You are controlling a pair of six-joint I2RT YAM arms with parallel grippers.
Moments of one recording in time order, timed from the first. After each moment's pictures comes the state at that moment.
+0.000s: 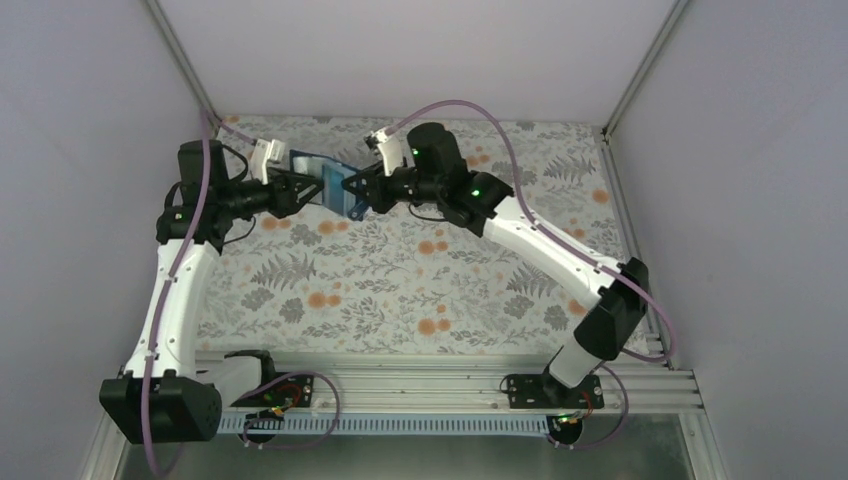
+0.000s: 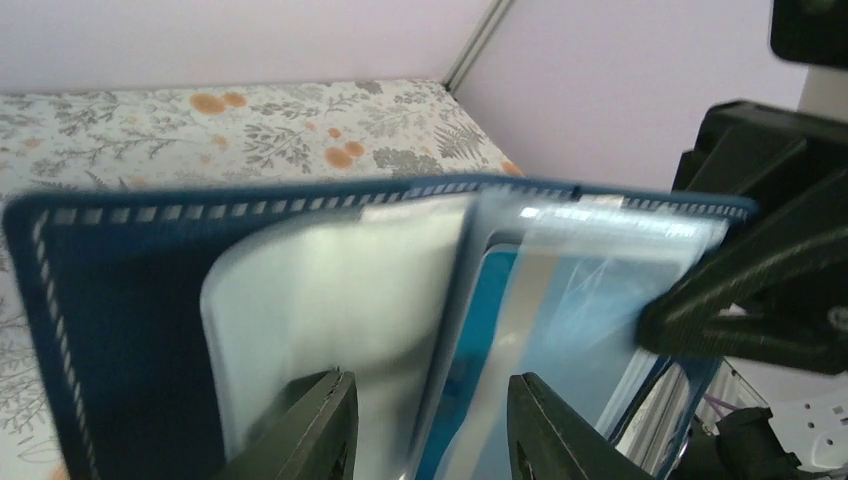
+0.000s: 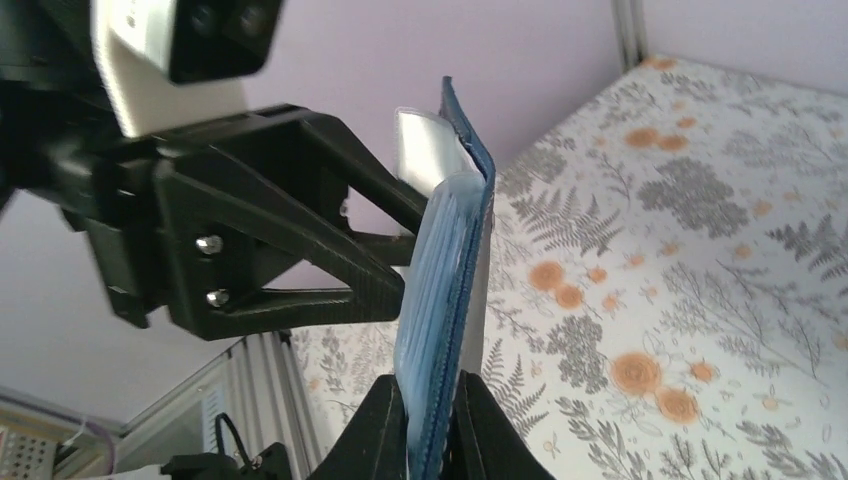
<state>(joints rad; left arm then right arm) 0.05 1.11 1.15 -0.61 0.92 -0.07 0.85 1.66 1.63 -0.36 -0.37 0.33</state>
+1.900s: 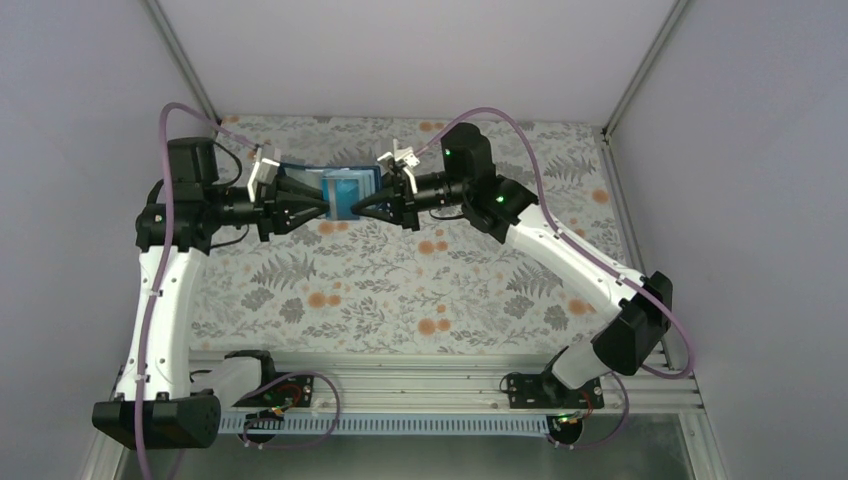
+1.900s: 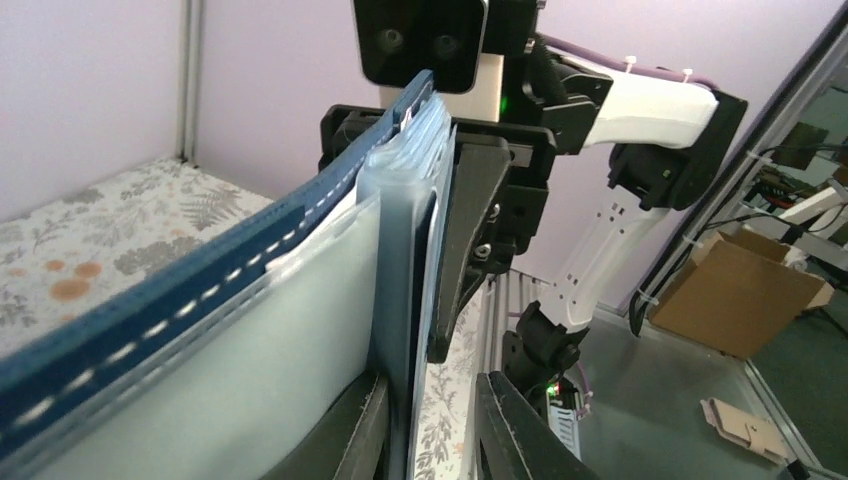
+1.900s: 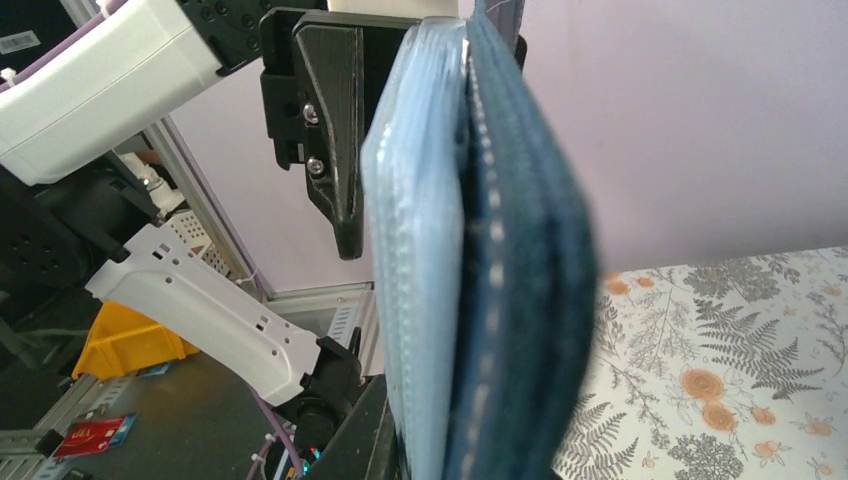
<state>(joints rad) 0.03 1.08 1.32 -0.91 1.40 0.32 0.78 1.52 1.47 -0.17 -0.93 0.05</state>
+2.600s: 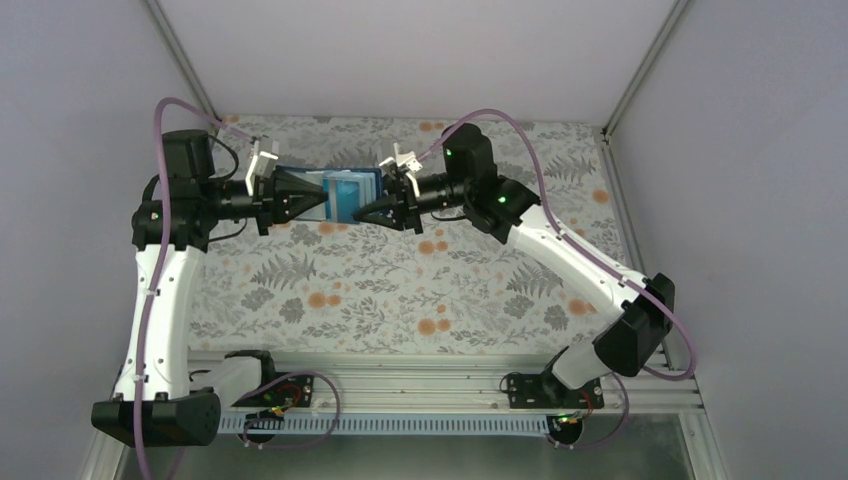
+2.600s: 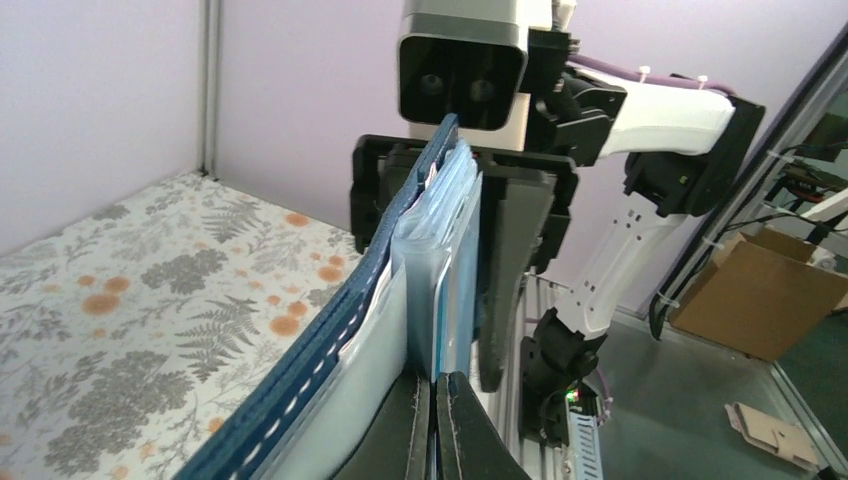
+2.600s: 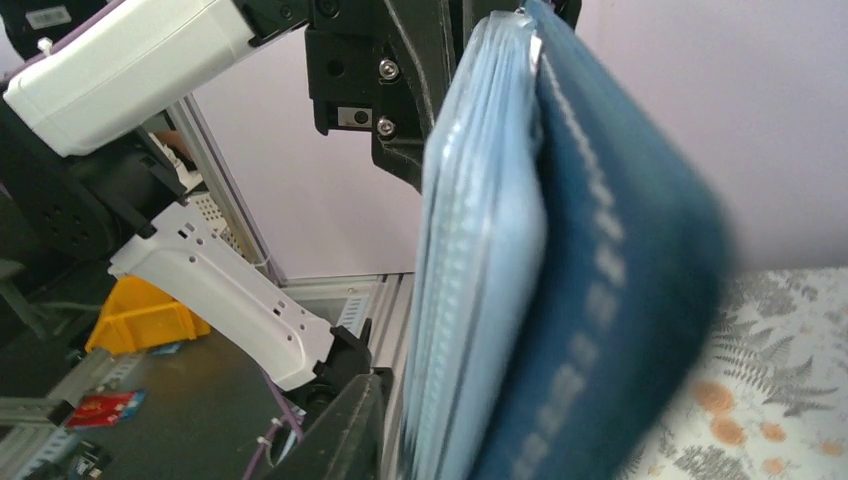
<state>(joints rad) 0.03 1.09 1.37 -0.87 1.40 0.30 0.77 1.51 1.47 -0.19 -0.98 -0.01</state>
